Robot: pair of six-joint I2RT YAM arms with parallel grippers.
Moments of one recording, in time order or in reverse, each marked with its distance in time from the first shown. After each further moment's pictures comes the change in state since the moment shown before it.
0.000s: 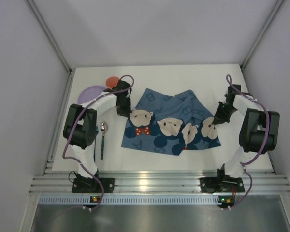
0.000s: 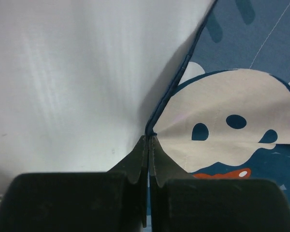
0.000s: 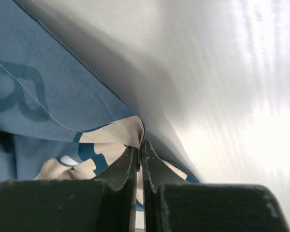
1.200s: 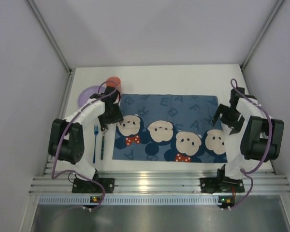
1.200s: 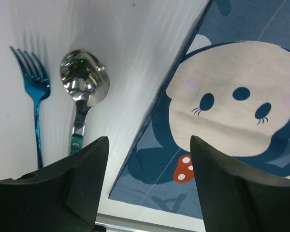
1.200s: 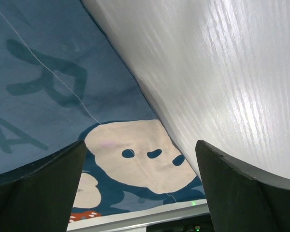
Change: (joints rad) left arm 0.081 -0.266 -0.190 -0.234 -0.192 -0.249; right arm -0.039 -0.128 -0.067 -0.119 0.218 0.029
